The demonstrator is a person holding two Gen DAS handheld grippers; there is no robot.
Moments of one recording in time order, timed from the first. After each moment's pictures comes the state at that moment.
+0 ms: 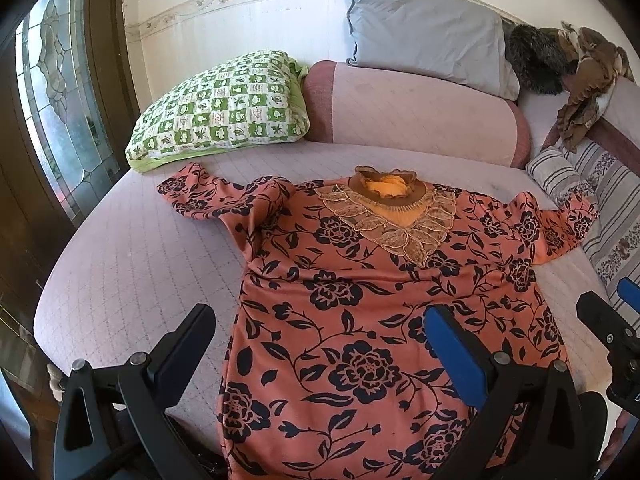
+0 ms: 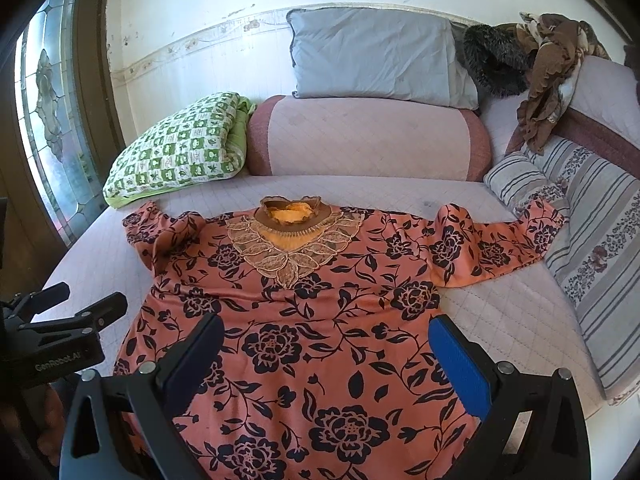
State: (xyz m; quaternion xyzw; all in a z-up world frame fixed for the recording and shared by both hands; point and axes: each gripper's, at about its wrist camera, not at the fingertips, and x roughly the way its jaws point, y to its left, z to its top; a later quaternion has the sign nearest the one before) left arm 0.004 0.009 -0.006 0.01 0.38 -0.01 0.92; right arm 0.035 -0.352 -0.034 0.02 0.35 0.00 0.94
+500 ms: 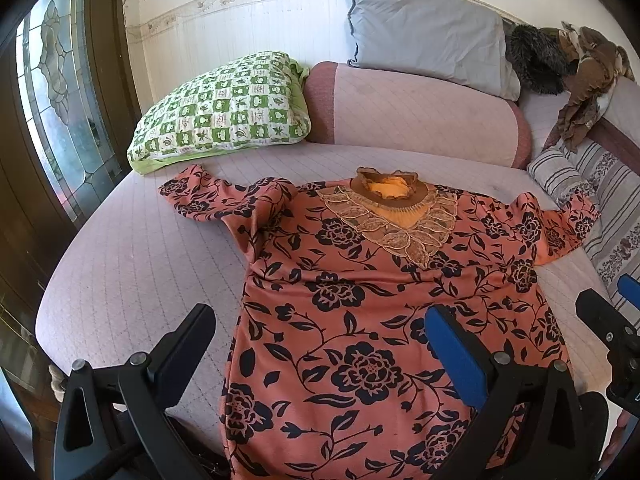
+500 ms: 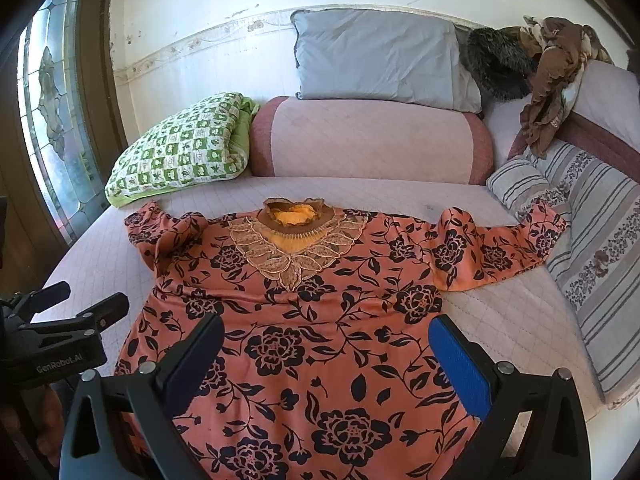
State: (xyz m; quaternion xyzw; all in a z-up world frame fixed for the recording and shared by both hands) left arm 0.004 0.010 -0.005 0.01 0.38 -0.01 0.92; right arm 0.037 -0.347 -0.033 0.02 0.34 0.00 0.94
